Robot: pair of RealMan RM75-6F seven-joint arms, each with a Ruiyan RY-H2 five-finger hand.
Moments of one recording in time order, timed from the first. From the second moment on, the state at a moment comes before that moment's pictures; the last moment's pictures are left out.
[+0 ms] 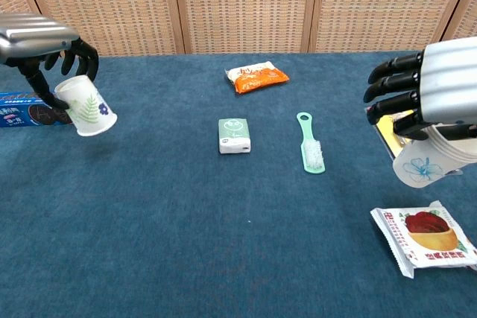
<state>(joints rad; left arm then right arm) -0.74 -1.32 -0.16 -1.26 1.39 0.80 0.24 0.80 -1.12 -0.10 -1.34 -2.16 1.13 -0.26</state>
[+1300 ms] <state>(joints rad) -0.32 -1.13 -0.11 -1.71 1.26 1.41 0.19 0.32 -1.15 0.05 -1.61 -1.45 1.48 -0.25</state>
